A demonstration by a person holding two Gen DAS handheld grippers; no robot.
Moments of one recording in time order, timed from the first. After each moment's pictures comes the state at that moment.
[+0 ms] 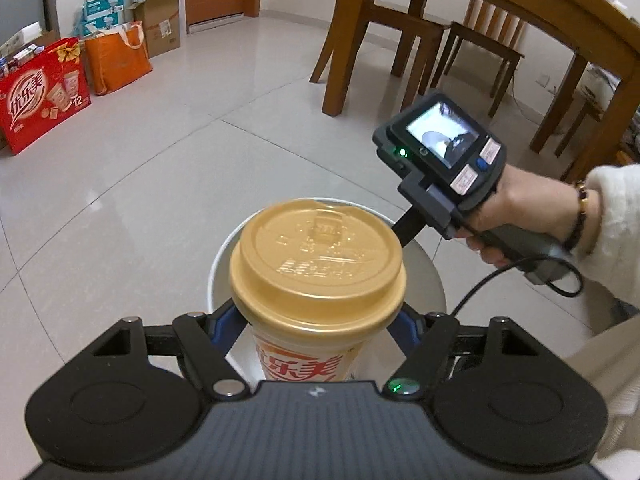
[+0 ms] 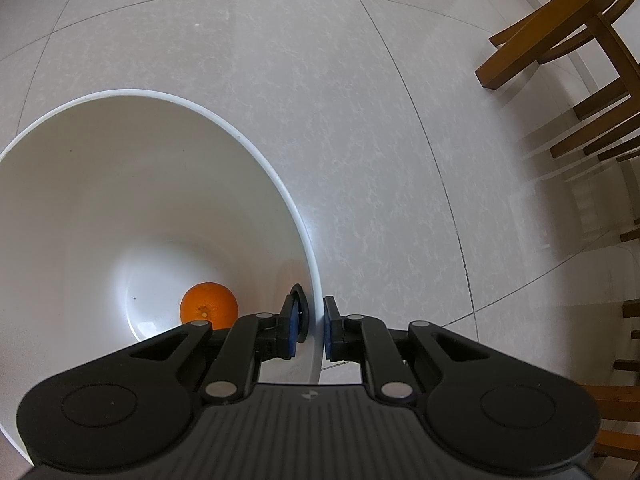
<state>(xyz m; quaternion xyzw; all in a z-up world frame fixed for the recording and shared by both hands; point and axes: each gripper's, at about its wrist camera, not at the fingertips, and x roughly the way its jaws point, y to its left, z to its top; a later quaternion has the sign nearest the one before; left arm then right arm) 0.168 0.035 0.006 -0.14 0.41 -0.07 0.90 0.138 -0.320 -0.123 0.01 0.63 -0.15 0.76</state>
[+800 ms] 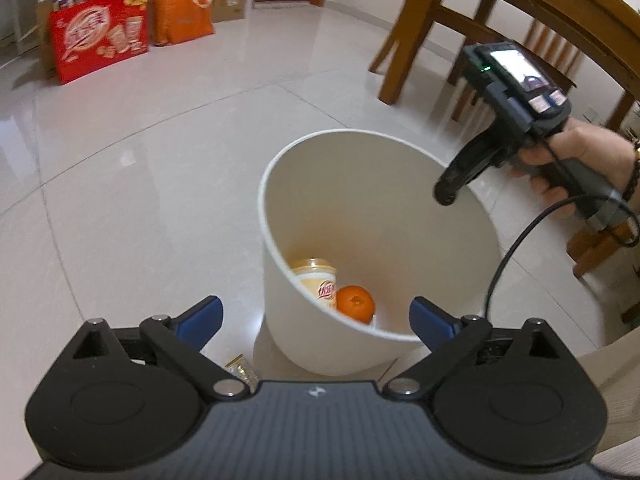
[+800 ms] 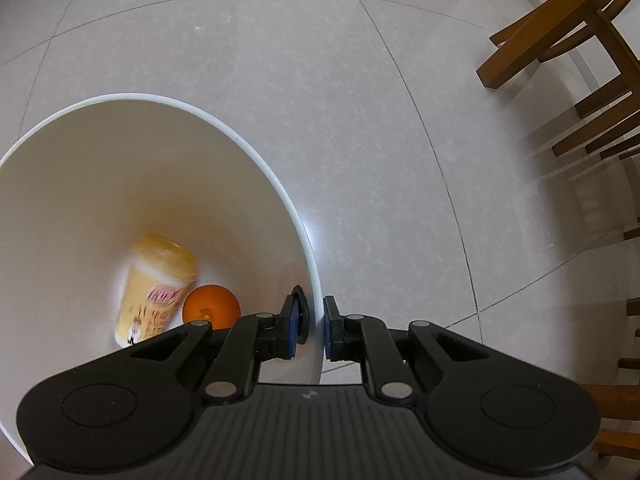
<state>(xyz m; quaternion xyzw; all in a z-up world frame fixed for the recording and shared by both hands) 0.102 0.049 -0.069 -0.22 0.40 0.01 0.89 0.137 -0.325 -0.123 0.02 0.63 -0.15 0.76</state>
